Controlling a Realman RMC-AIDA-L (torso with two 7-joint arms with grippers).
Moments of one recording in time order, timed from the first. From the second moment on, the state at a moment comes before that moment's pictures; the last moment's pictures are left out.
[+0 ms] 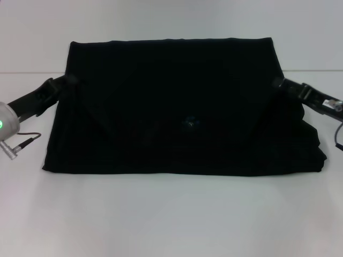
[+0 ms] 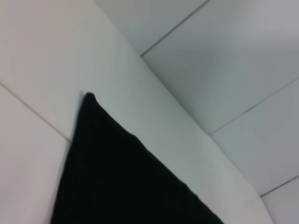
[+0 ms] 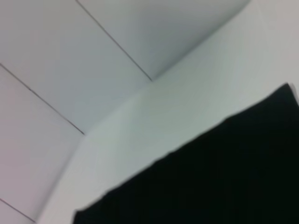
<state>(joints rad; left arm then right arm) -0.66 -2.06 0.25 0.41 1.95 0.96 -1.99 0.65 2.08 -0.54 -0.41 -1.76 -0.93 1.84</state>
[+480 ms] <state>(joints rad) -0.58 -1.95 0.48 0.51 1.98 1.24 -2.01 0.52 2.03 -0.57 -0.41 -1.65 -1.31 1.61</state>
